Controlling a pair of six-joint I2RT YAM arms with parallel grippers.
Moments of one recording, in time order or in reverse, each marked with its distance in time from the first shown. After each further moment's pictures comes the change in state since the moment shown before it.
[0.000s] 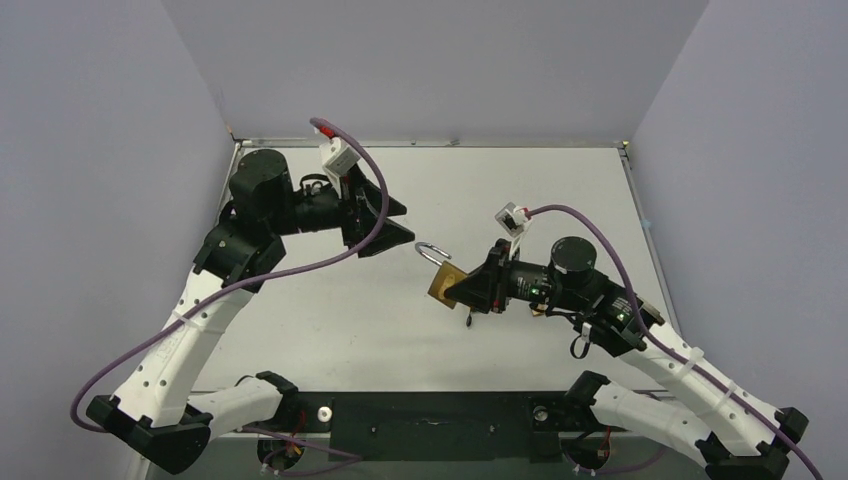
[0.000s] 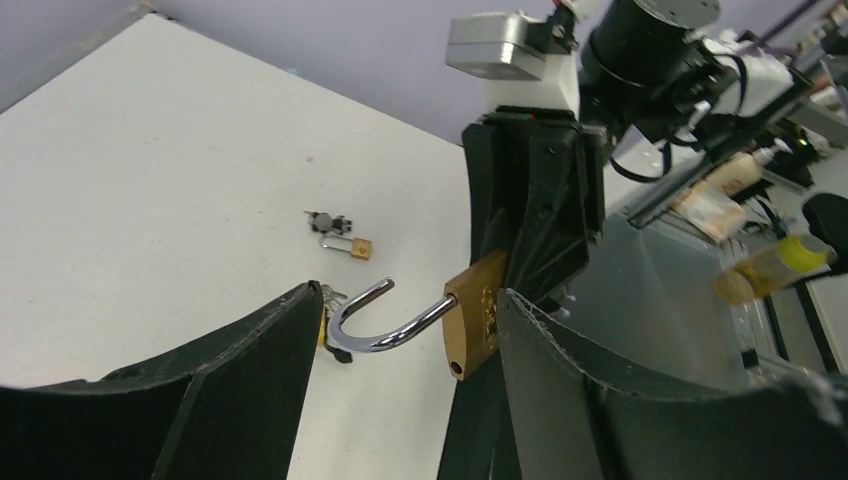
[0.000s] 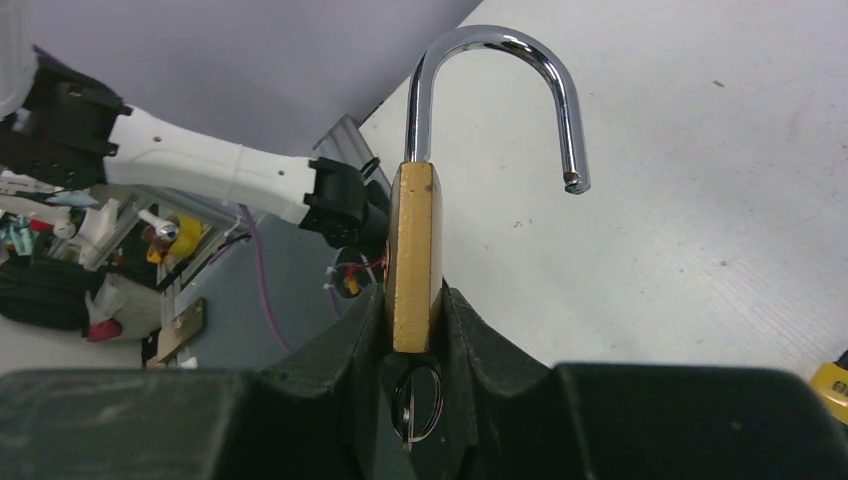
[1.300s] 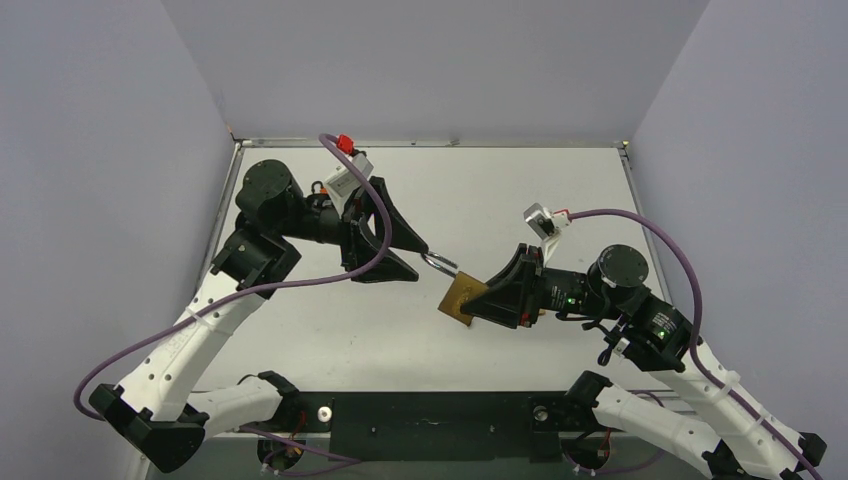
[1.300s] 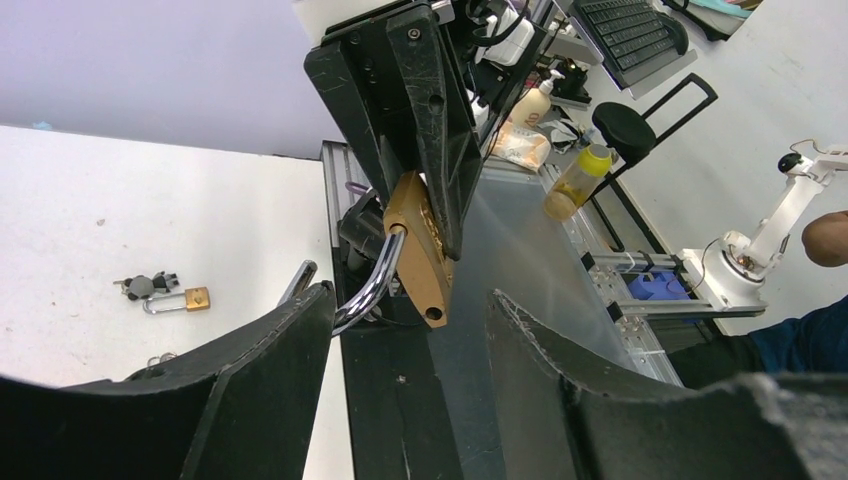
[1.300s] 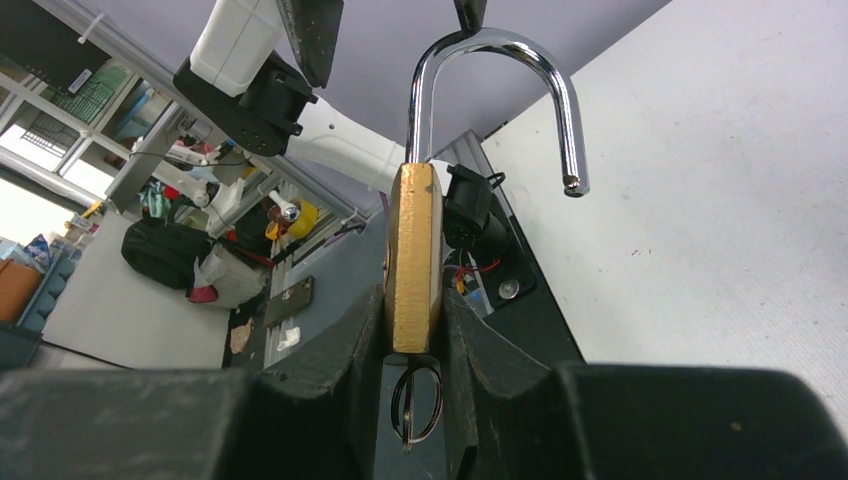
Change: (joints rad) left arm -0.100 -0.005 -0.087 0.335 0.393 -0.210; right arm 0.000 -0.123 0.089 -0.011 -0.190 0.114
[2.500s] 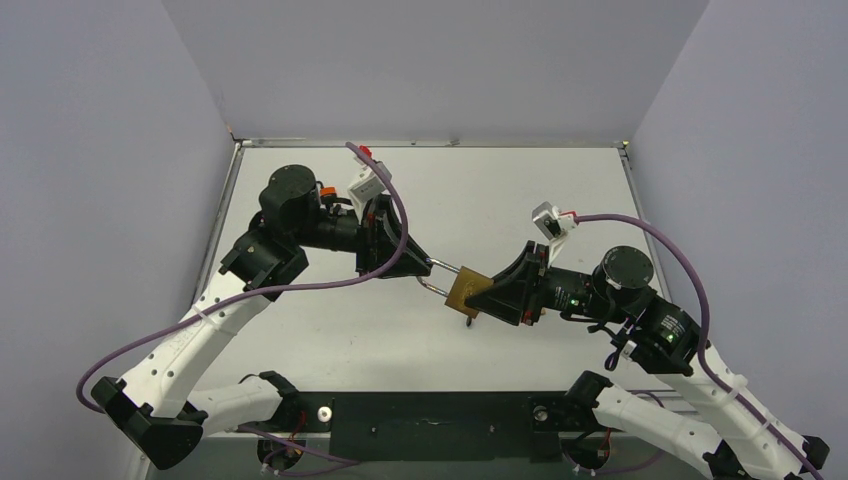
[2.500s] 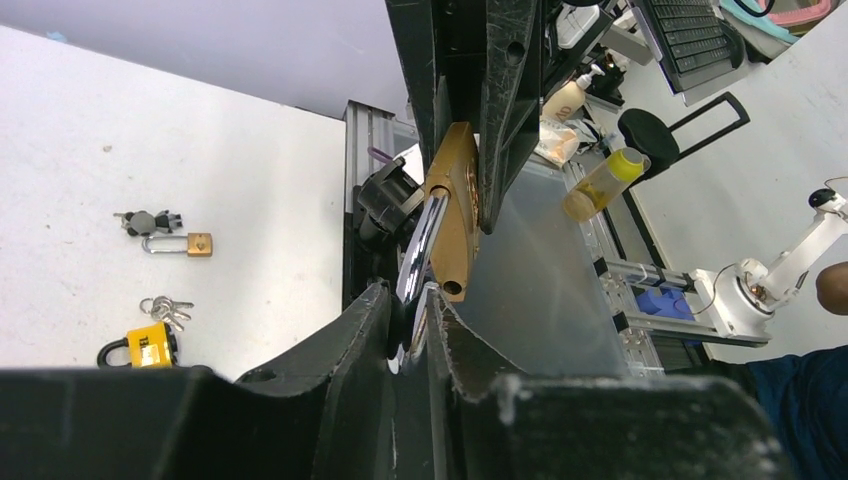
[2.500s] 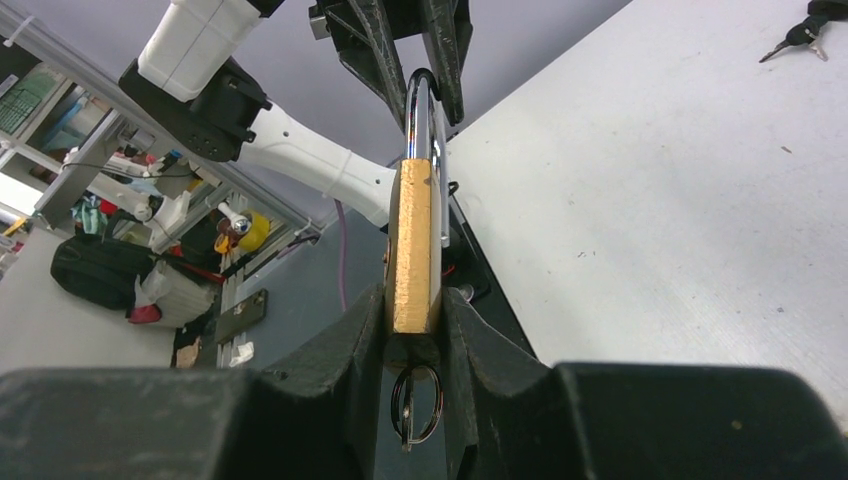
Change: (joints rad) left arm -0.050 0.010 -0.024 -0.174 -0.138 0.089; right arm 0.001 -0.012 0.026 -0.063 0.086 -0.074
